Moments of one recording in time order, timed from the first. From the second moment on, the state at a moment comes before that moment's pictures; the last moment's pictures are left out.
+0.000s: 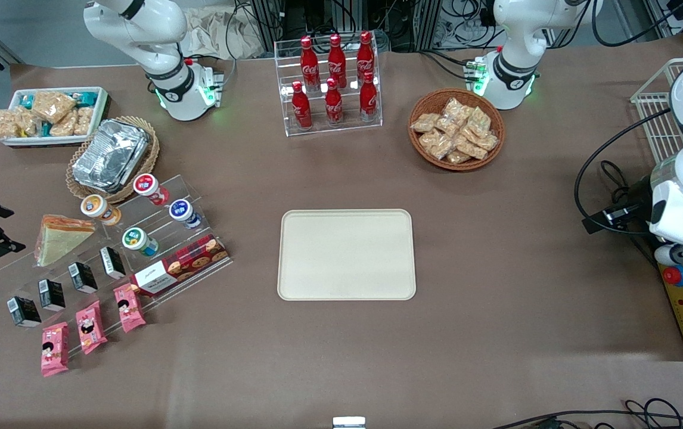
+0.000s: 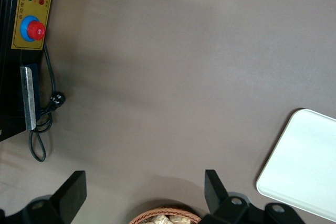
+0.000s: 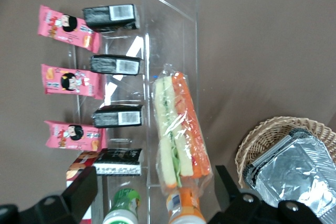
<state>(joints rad) -0.09 0.11 -0.24 -1.85 0.02 1.96 0.73</state>
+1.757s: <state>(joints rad) -0.11 0.14 -0.24 -2.08 0.04 2.19 0.71</state>
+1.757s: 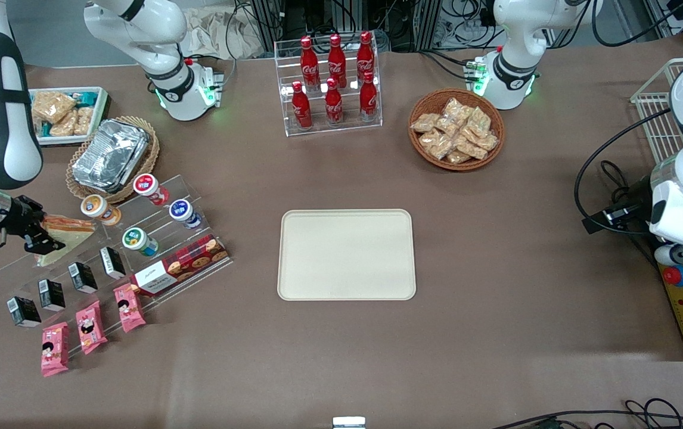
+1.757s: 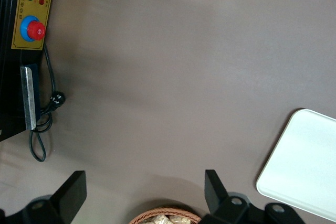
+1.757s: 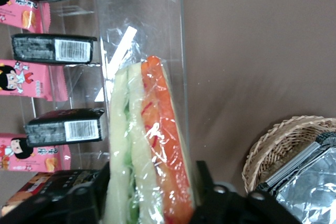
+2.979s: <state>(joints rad) -0.02 0.03 -0.16 -1.69 -0.01 1.81 0.36</state>
